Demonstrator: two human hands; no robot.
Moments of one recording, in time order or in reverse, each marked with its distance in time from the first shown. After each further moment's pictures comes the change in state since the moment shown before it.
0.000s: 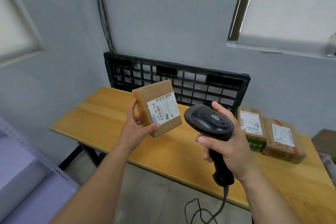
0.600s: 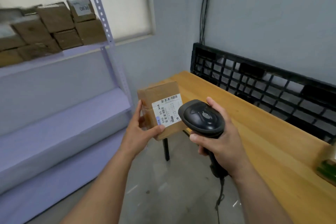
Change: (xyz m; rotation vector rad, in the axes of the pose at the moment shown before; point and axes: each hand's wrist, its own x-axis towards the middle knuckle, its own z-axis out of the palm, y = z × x) left_hand -0.193 -0.019 -0.087 -0.027 0.525 -0.100; right_hand -0.039 0.014 0.103 0.077 -0.518 -0.112
